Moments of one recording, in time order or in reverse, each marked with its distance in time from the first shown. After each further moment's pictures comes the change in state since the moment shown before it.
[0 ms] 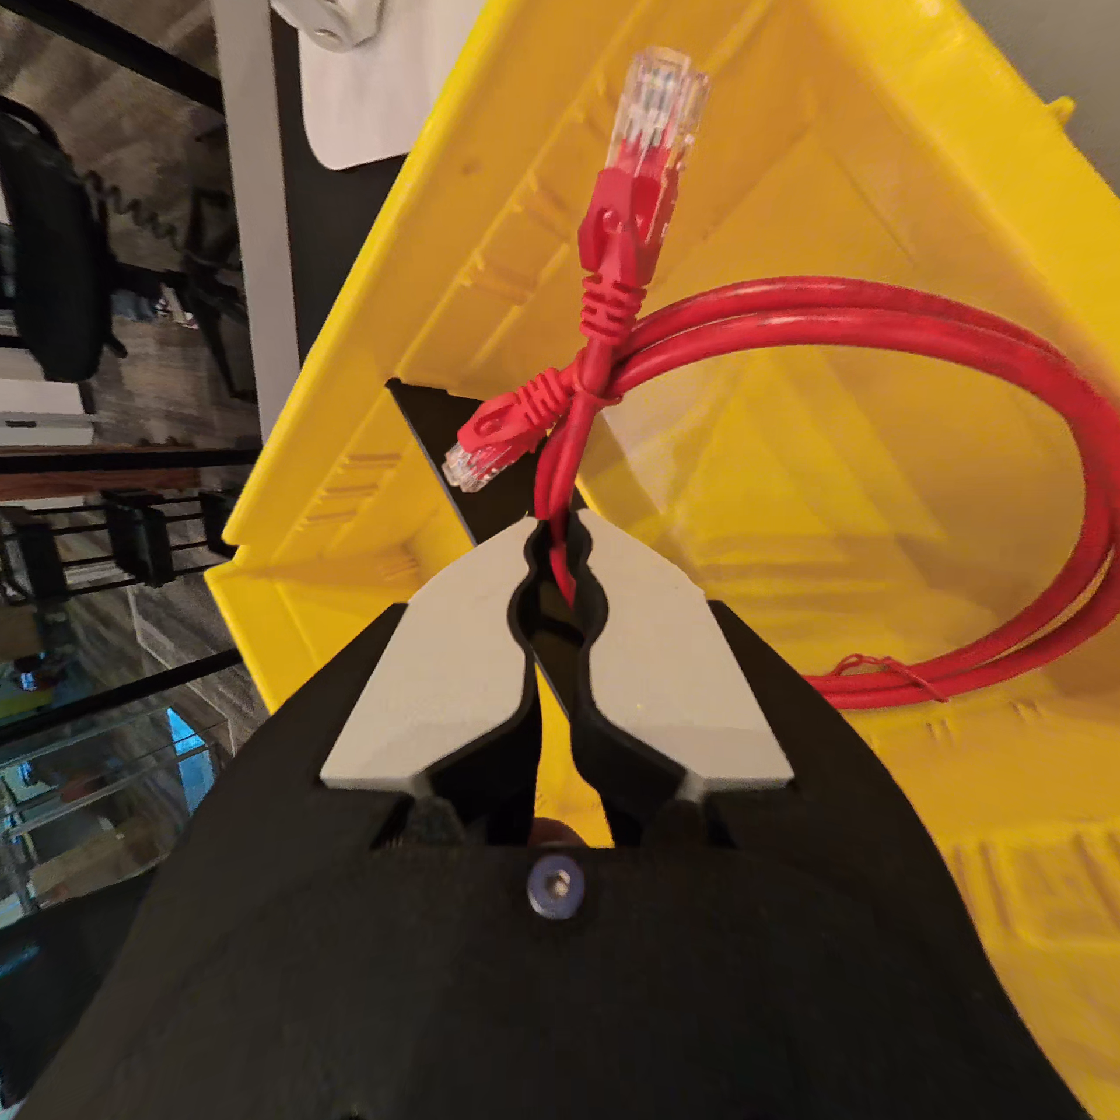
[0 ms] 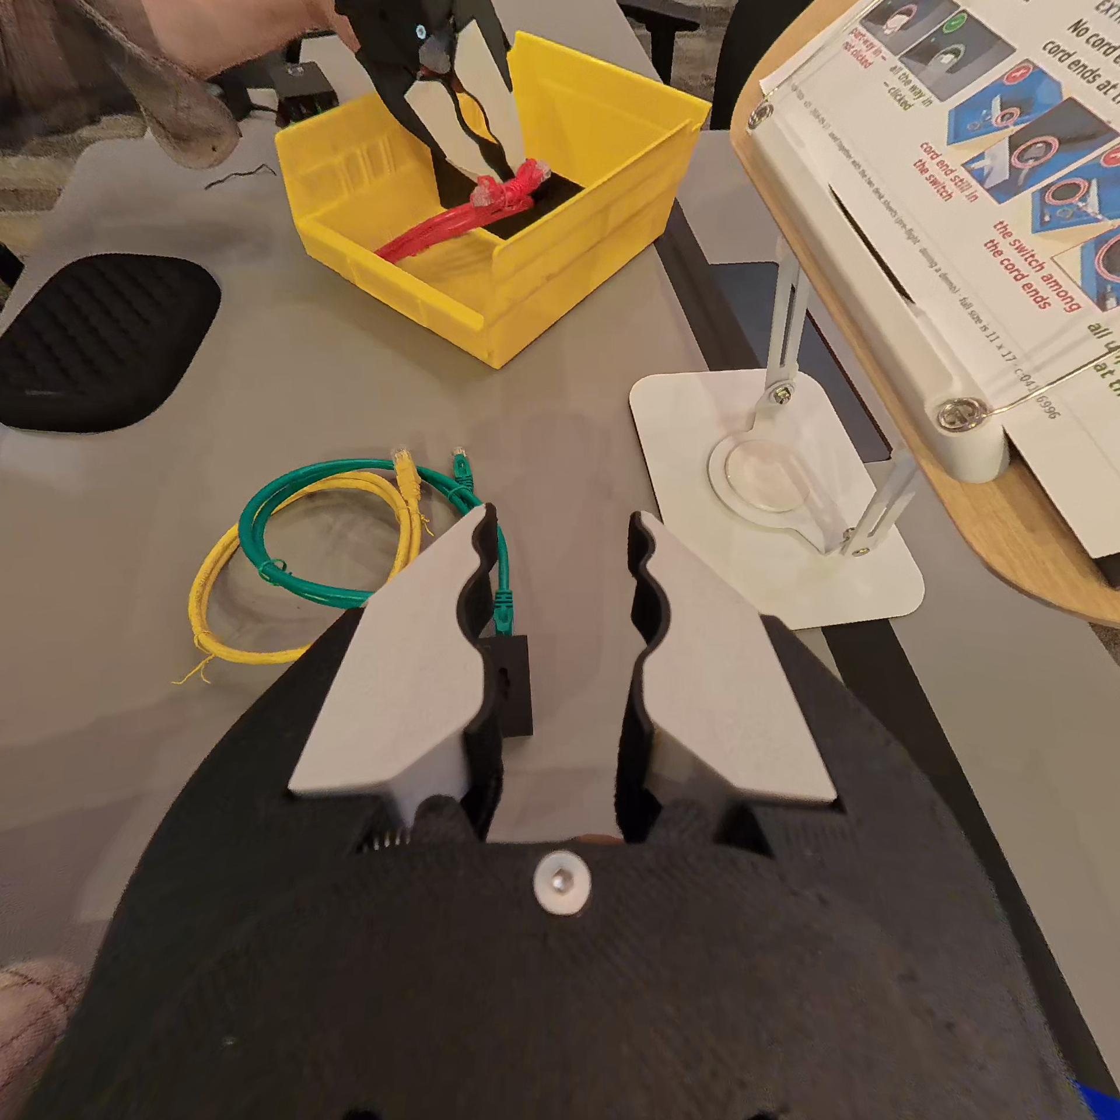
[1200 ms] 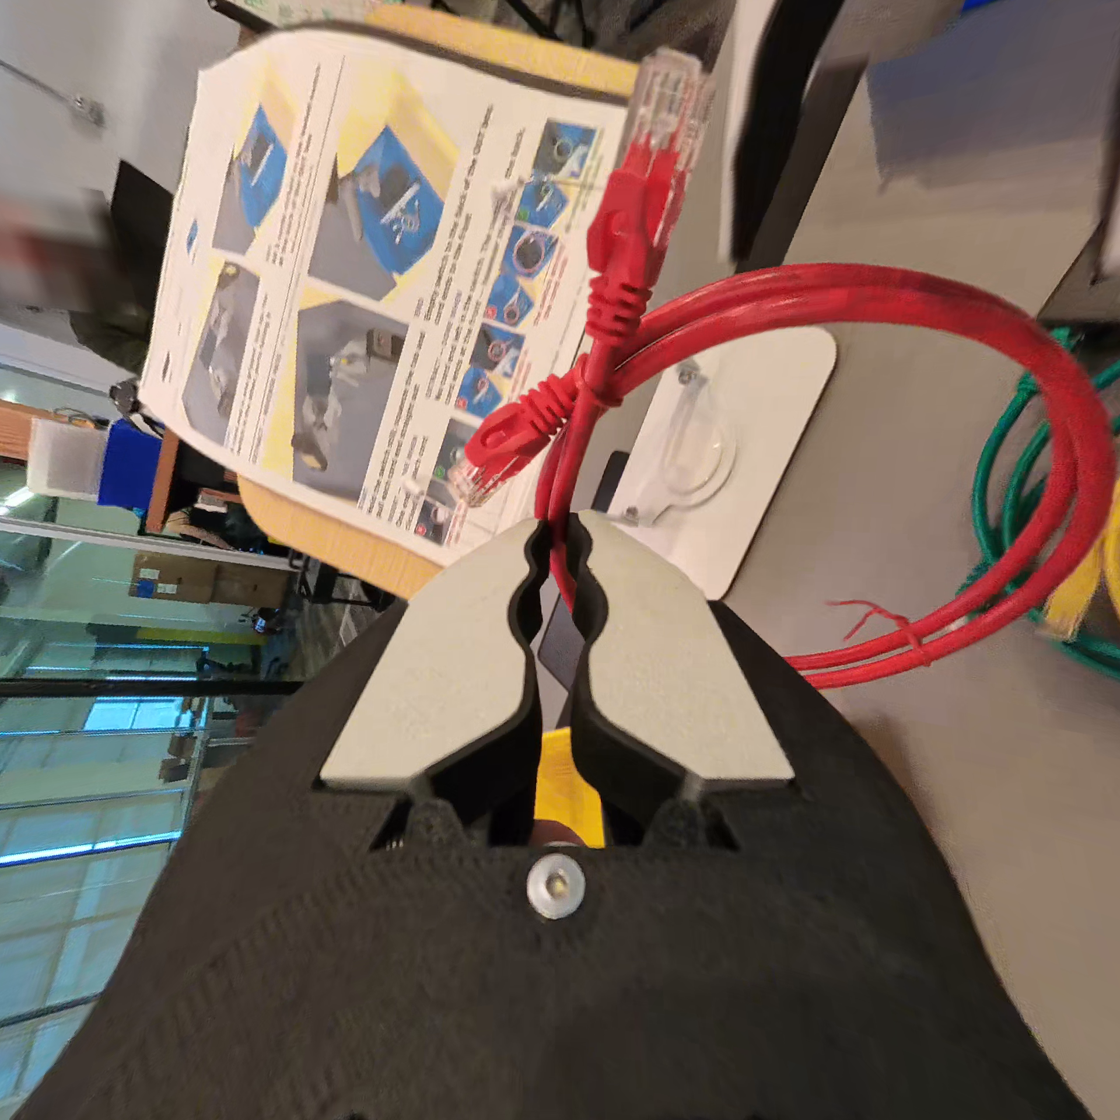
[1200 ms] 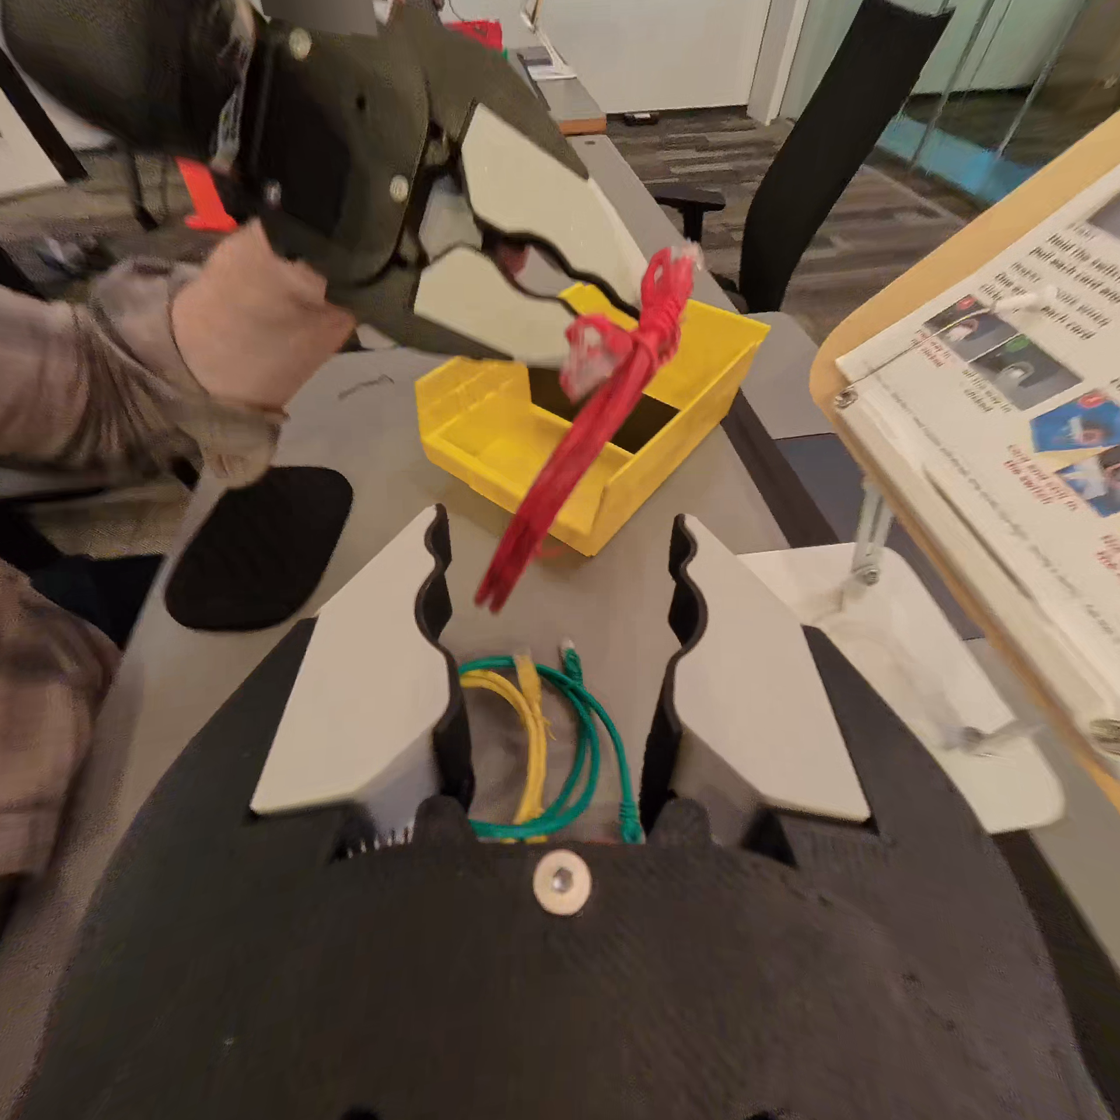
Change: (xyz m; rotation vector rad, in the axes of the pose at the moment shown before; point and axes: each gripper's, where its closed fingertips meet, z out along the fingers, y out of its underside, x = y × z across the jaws) left arm -0.057 -0.238 -0.103 0.204 -0.454 -0.115; right arm -0.059 -0.110 0.025 0.173 -0.058 0.057
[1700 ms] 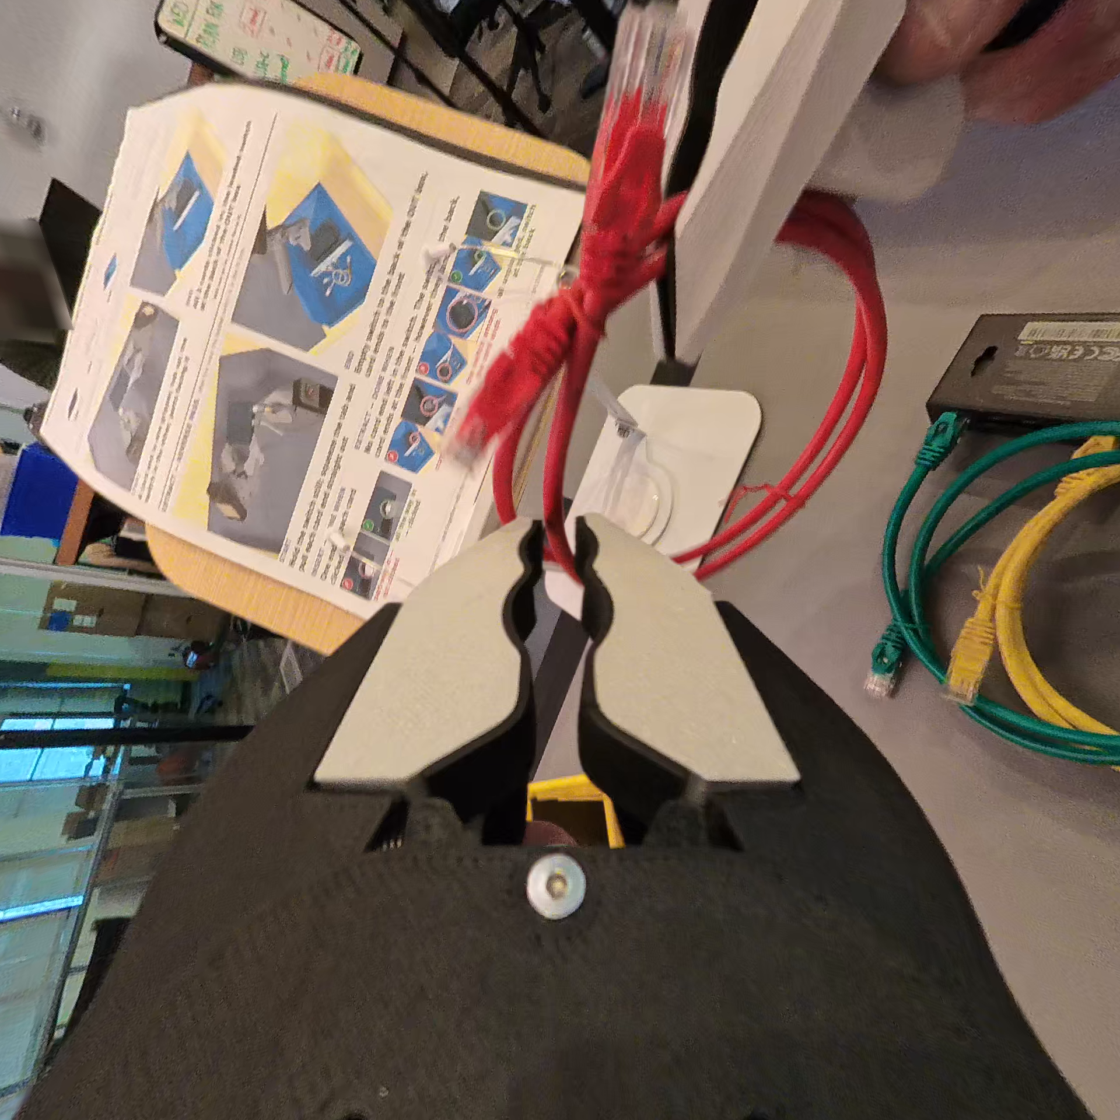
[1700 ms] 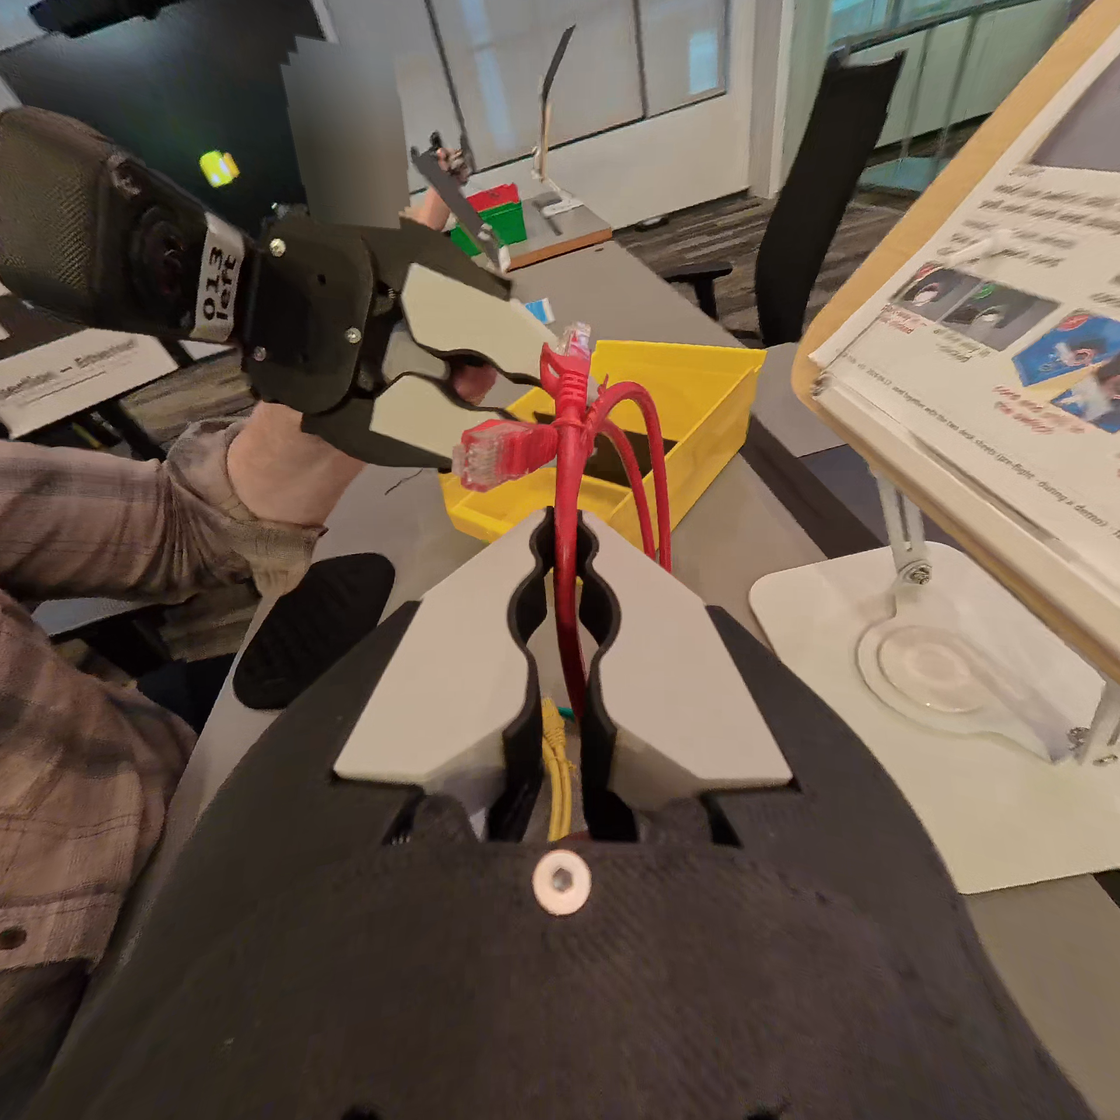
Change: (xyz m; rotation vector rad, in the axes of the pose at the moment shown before) left arm 0.028 -0.020 0.017 0.061 0.073 -0.053; right arm 0.025 0.002 -0.006 0.165 -0.060 0.202
